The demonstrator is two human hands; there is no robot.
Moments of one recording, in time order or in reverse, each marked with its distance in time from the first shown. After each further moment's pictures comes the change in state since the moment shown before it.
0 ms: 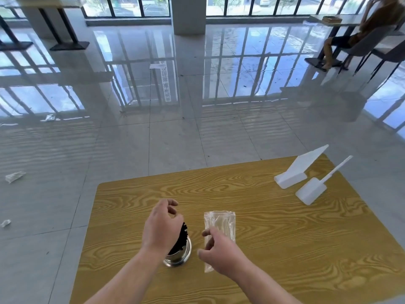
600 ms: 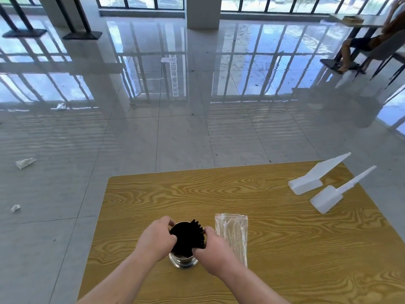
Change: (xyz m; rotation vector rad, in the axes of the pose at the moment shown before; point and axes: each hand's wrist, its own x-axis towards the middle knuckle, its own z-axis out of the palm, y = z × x) left_hand 0.031 -0.074 -0.020 0.336 -0.386 -0.162; right_hand 0.026 -0.041 0.044 -0.144 0.028 0.022
